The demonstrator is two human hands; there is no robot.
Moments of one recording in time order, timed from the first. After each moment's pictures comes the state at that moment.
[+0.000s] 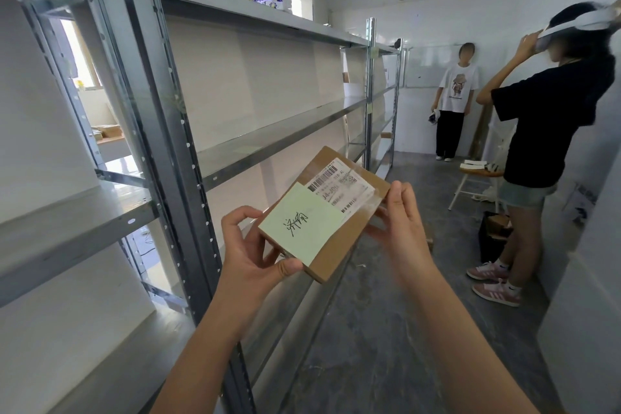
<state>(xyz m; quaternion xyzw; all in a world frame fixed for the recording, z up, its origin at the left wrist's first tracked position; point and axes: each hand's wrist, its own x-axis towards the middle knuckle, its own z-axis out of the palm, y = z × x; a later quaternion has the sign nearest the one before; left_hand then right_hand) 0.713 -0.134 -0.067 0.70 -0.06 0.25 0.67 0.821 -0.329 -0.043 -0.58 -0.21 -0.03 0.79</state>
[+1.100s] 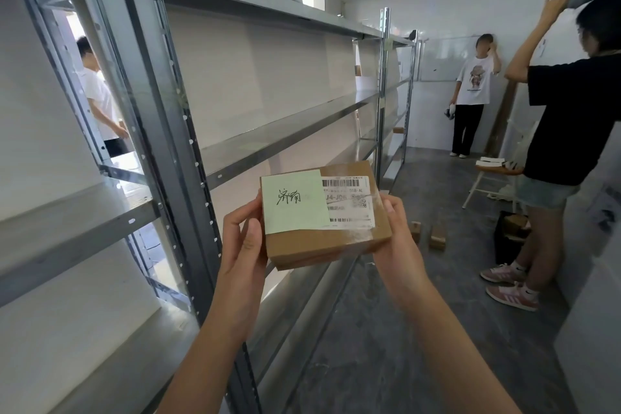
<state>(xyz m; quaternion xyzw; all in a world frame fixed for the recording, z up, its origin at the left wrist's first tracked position) 0.729 -0.135 -0.061 0.63 -0.05 0.31 0.71 0.835 -0.308 -0.057 -0.57 -0.24 0.04 0.79</state>
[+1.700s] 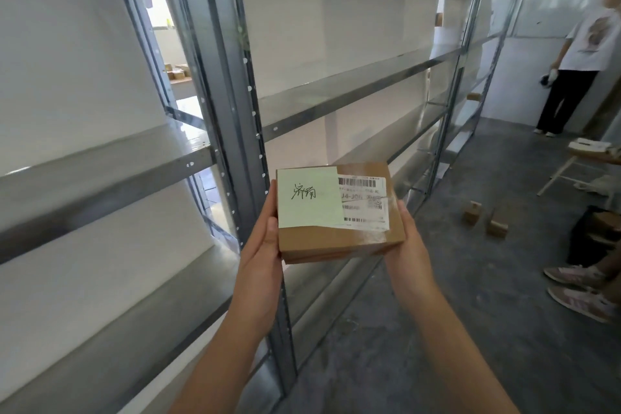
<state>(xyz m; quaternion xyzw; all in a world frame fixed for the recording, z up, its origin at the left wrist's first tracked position) 0.713 -0.112 -0.105 0.61 0.07 0.33 0.71 0.842 -0.250 -0.110 -0.58 -0.12 0.17 0.79</state>
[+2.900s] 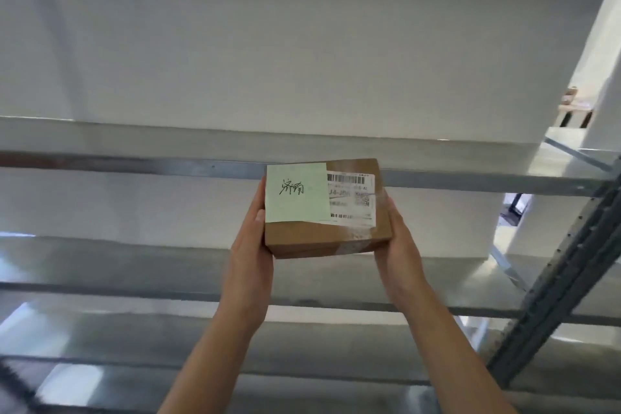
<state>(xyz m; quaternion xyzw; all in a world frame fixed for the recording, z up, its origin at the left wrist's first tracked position) 0.230 -0.068 -0.077 0.51 0.30 0.64 0.49 0.416 -0.064 -0.059 -0.42 -0.46 0.48 0.62</state>
